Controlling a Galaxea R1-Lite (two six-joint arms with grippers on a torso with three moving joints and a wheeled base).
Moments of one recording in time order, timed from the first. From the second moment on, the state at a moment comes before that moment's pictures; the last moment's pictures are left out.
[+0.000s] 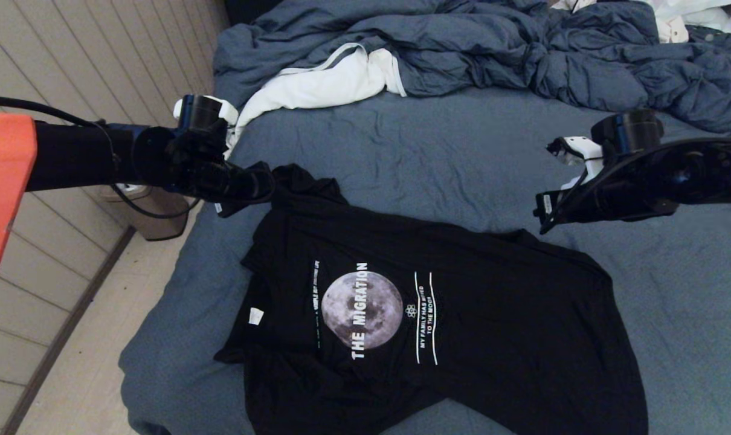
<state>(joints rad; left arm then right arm) -0.30 2.10 -1.83 0.29 -0.08 -0.56 0.00 1.91 -1.52 0.20 0.06 -0.11</state>
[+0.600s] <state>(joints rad) -0.30 2.10 -1.83 0.29 -0.08 -0.56 -0.01 1.95 -1.52 0.20 0.06 -0.12</state>
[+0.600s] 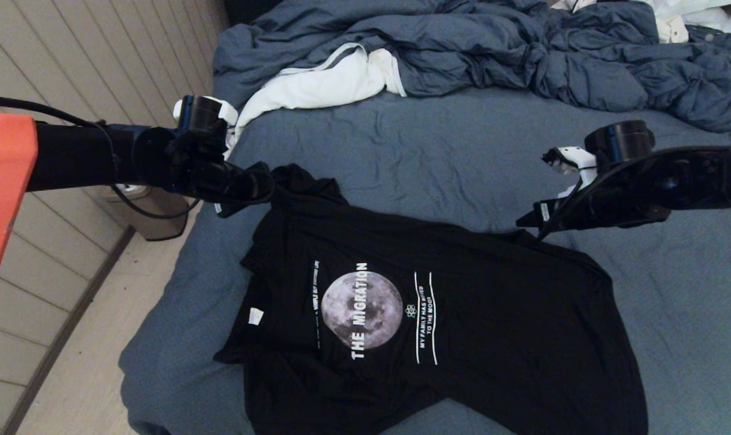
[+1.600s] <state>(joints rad) -0.32 2.12 -1.82 0.29 -0.09 -0.56 -0.03 1.98 -1.45 0.20 0.07 -0.27</state>
